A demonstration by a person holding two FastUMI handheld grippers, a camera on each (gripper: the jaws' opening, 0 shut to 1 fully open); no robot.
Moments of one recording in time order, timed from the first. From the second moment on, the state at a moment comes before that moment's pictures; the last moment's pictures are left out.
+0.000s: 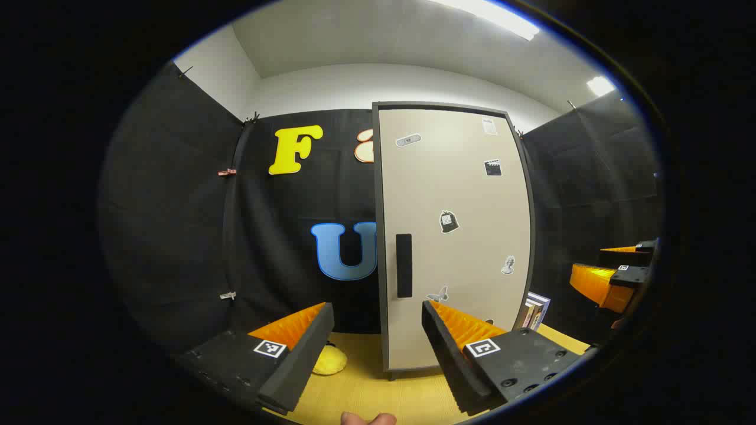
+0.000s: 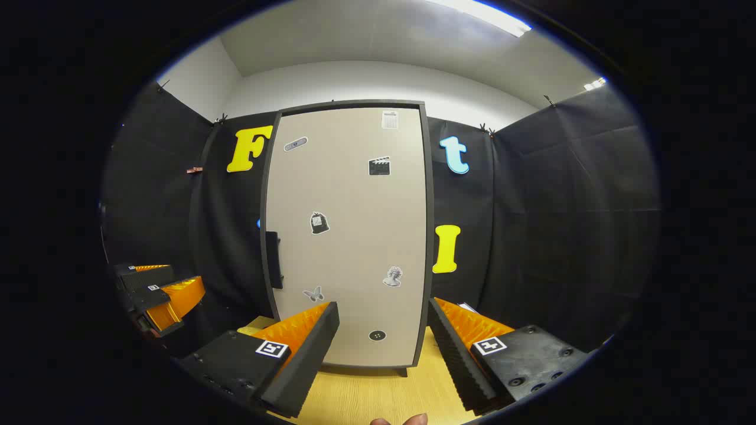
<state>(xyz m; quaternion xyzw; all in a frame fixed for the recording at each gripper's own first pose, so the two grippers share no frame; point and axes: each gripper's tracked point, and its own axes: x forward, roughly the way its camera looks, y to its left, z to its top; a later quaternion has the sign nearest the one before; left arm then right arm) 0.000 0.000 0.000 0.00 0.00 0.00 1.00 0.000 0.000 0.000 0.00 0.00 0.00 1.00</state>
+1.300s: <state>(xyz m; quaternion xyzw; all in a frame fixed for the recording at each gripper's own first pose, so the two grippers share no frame) 0.000 0.017 -0.001 0.00 0.00 0.01 1.00 0.005 0.022 0.005 0.00 0.00 0.01 1.00</state>
